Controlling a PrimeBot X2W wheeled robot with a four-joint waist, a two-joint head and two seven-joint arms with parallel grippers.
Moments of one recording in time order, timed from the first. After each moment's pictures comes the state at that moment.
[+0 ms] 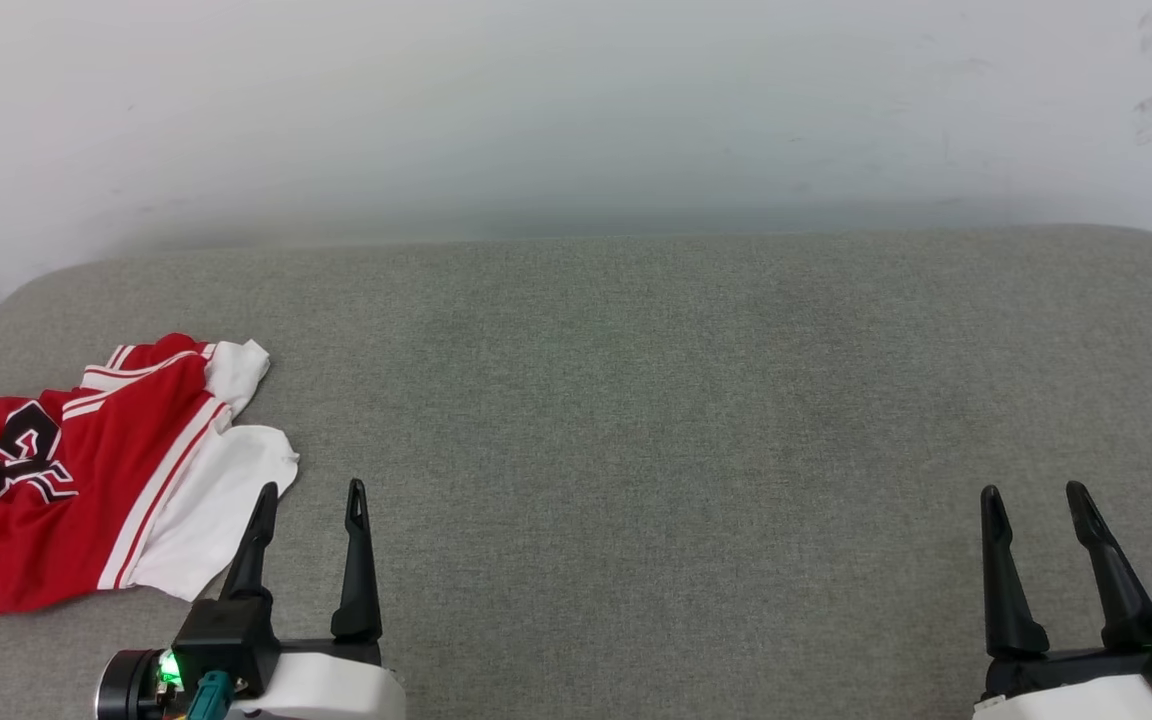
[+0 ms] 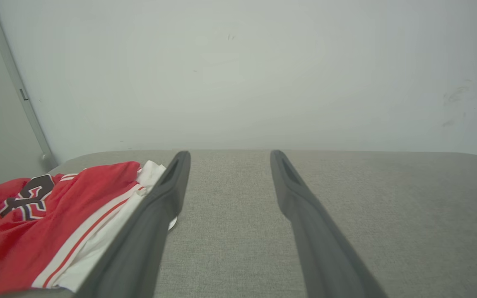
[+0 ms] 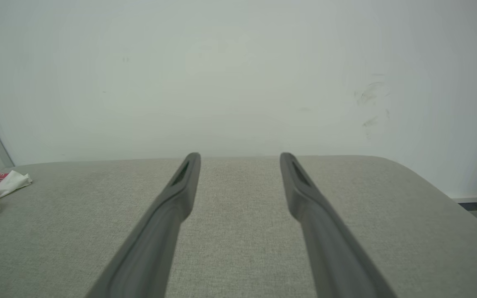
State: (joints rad) left arm 0.06 0.05 -0.06 -0.01 -0.09 0.04 -0.26; right arm 0.12 -0.05 -0.07 -0.07 0.12 0.13 -0.26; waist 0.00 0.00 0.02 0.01
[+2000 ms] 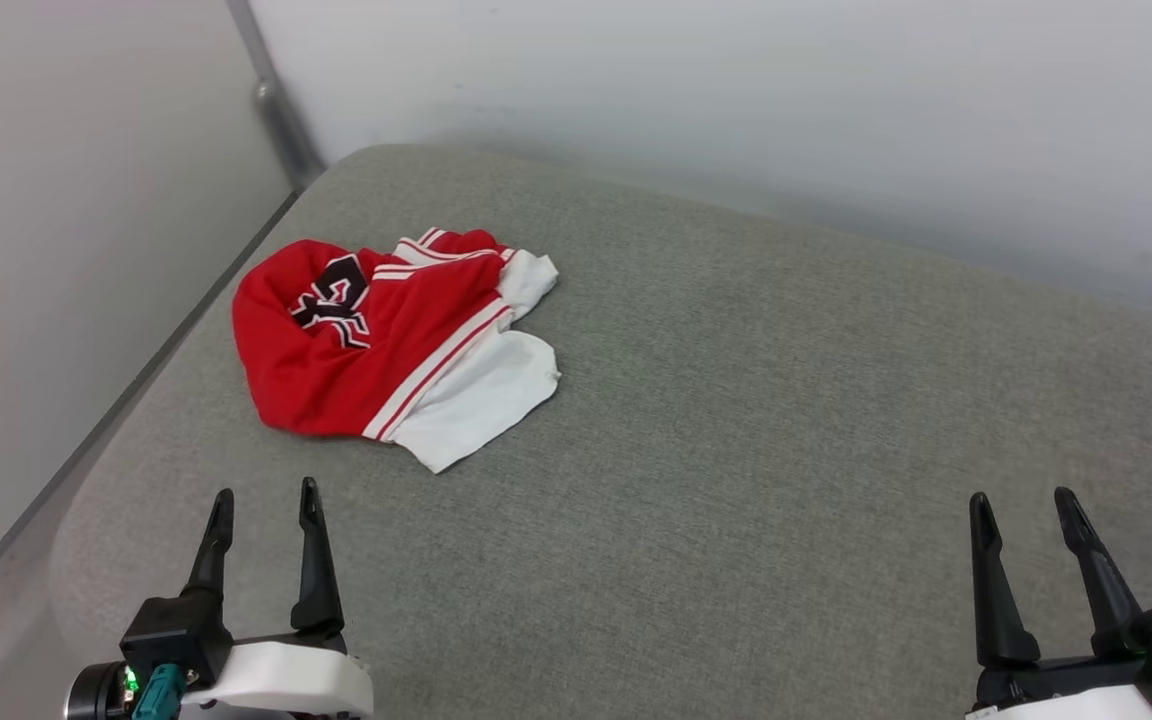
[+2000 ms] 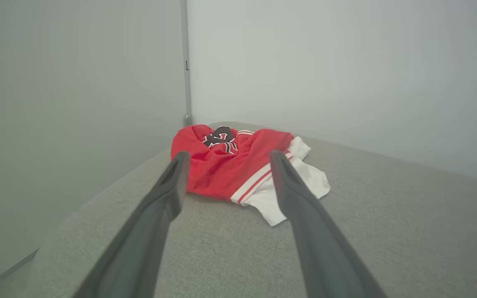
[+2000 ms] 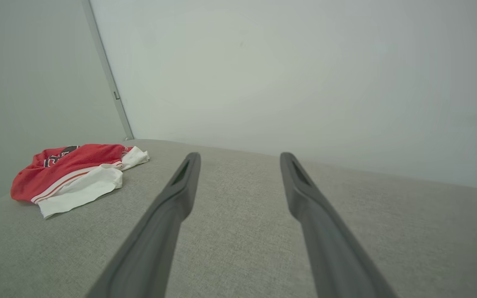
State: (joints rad) left arm 0.04 0.05 0.01 0.04 -0.16 0.06 -0.26; right arm 0.14 -0.05 -0.05 -0.09 0.13 0.13 -0.26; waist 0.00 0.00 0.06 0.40
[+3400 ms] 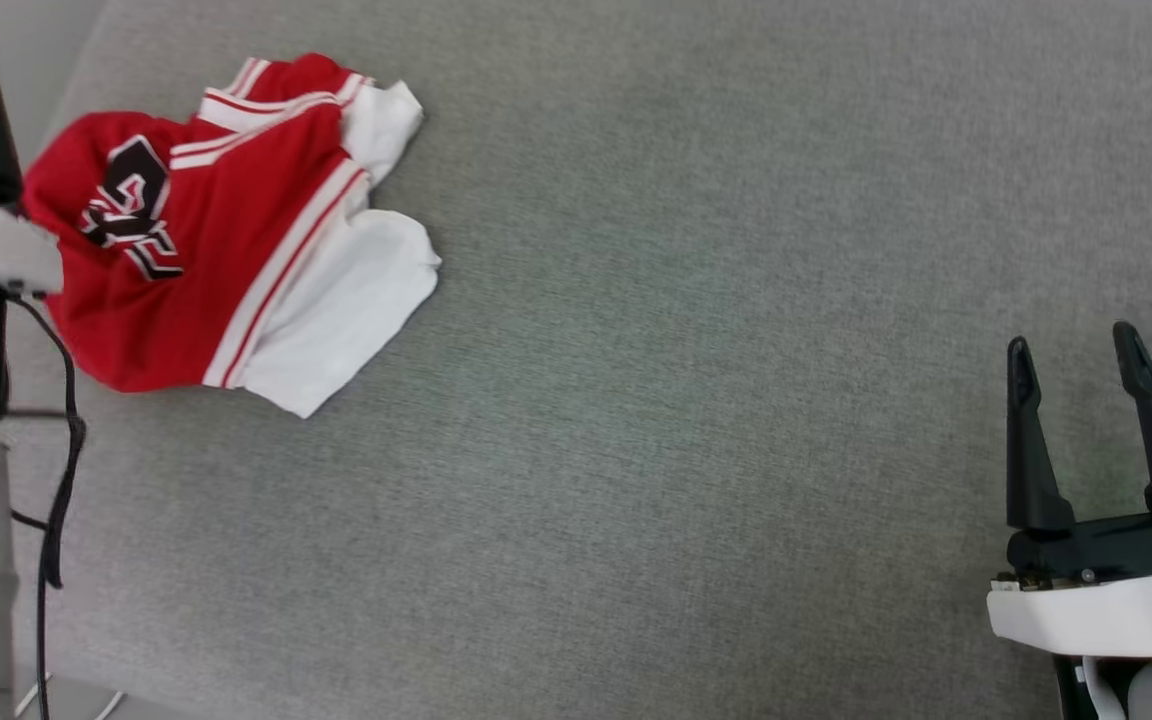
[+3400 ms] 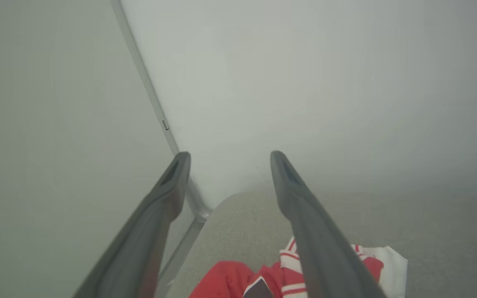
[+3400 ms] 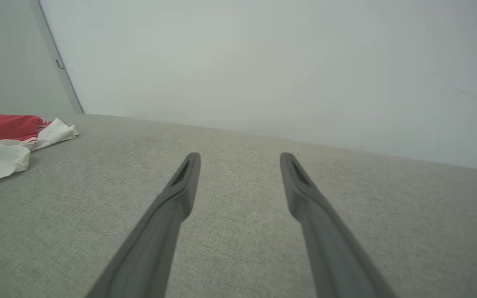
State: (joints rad) left arm -0.74 0.42 0.11 0.46 -0.26 -0.13 -0.22; right arm -0.04 -0.05 -0.07 -0.19 -0.03 0.13 -0.26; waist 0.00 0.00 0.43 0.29
